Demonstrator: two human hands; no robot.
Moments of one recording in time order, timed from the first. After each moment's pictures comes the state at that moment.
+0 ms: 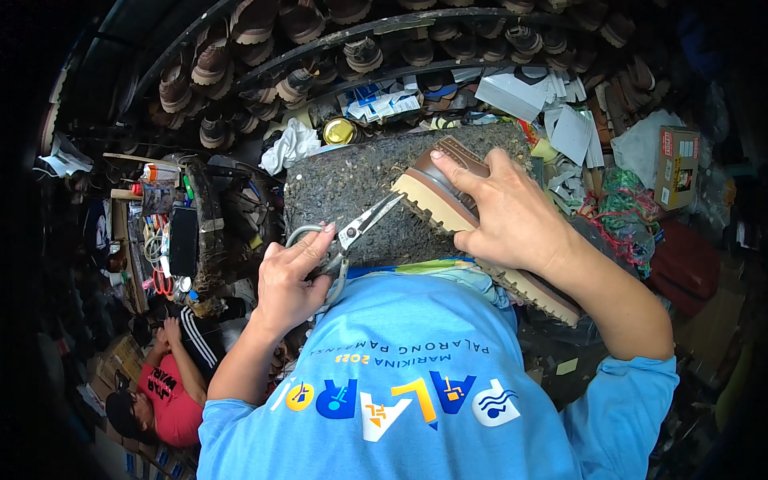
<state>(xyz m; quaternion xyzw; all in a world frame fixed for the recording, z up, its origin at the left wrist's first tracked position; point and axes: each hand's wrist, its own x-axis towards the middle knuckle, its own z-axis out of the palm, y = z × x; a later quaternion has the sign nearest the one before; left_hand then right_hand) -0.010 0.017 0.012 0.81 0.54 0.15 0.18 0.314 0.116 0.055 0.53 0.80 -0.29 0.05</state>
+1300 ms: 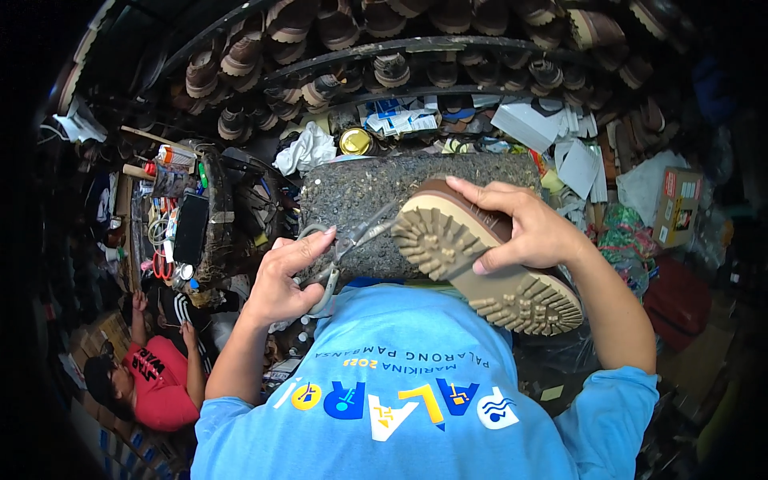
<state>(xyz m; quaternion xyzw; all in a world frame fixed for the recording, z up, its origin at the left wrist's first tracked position) -0.039 0.021 0.017 0.76 0.54 0.22 0.29 0.340 0.152 0.033 0.38 0.75 -0.55 -0.04</state>
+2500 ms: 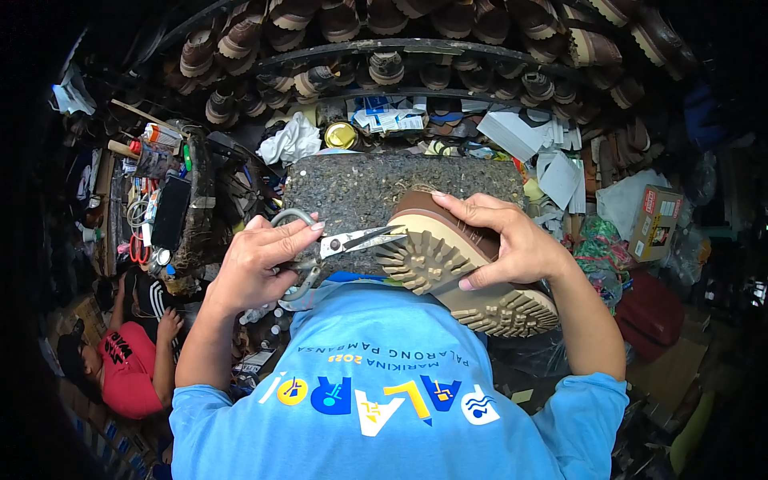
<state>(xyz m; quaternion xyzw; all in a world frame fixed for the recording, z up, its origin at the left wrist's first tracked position) -0.047 0.036 0.037 0.83 0.48 0.18 0.24 0.343 0.147 0.027 0.29 0.79 -0.54 -0.10</state>
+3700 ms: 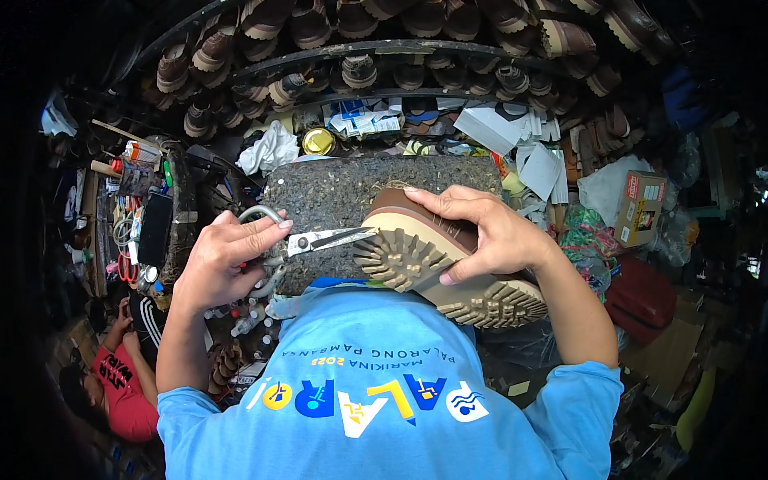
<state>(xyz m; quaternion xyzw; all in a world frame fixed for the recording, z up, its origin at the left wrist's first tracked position) -0.059 0.060 0.059 0.86 0.44 0.15 0.20 0.342 0.152 0.030 0.28 0.80 -0.51 -0.10</state>
